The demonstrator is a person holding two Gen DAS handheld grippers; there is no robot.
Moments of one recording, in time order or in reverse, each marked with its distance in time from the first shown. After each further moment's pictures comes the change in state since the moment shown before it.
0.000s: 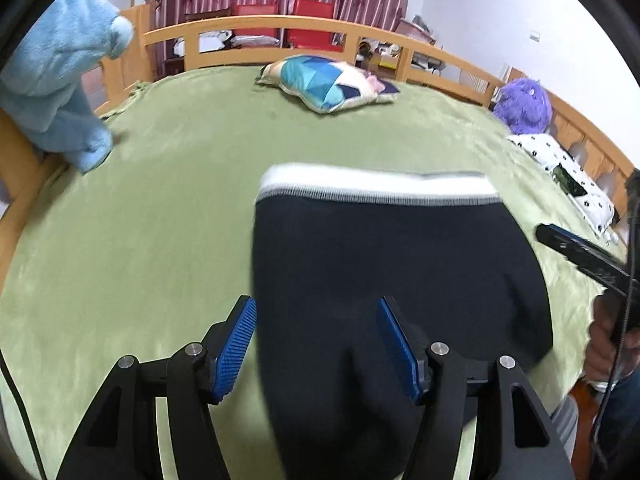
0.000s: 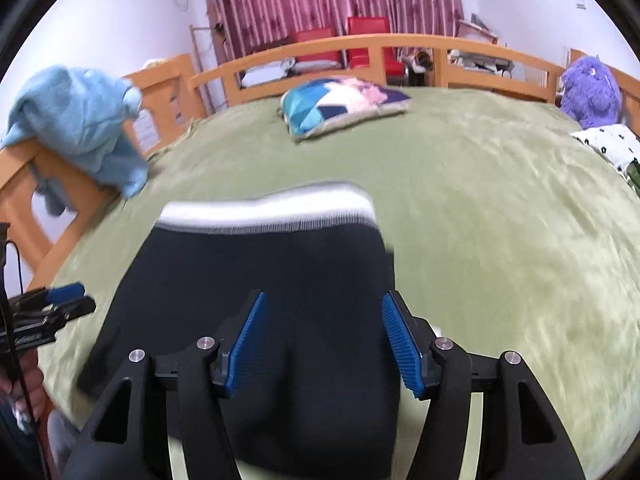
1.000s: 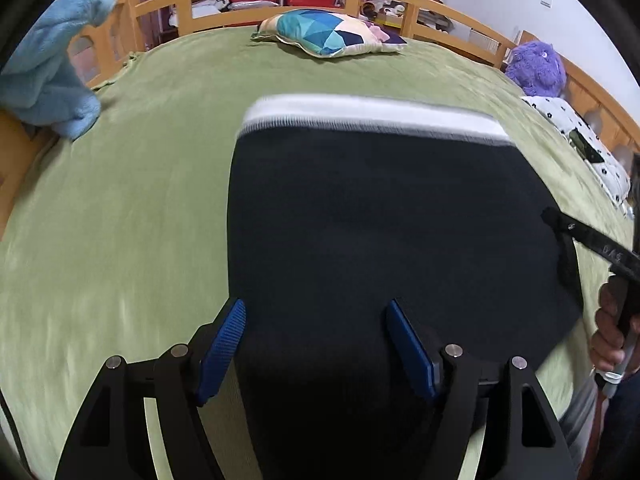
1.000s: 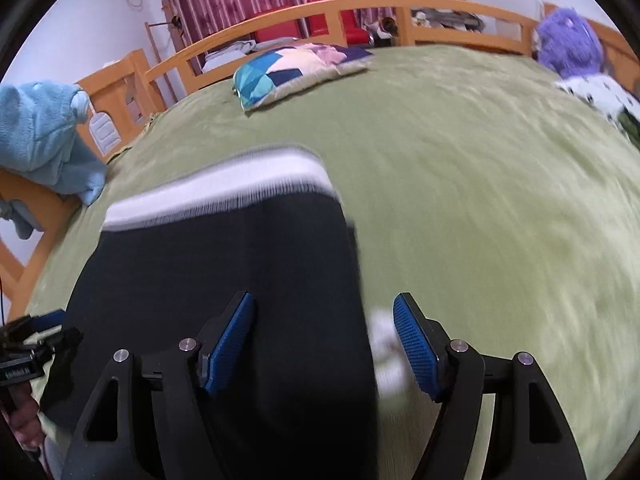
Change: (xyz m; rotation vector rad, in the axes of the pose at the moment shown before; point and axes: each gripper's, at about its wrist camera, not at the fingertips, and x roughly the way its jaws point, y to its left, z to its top) left arm 0.030 -0.023 -0.061 0.013 0.130 0.077; right arm 0.048 -0.043 -0.036 0.130 0.101 -0.051
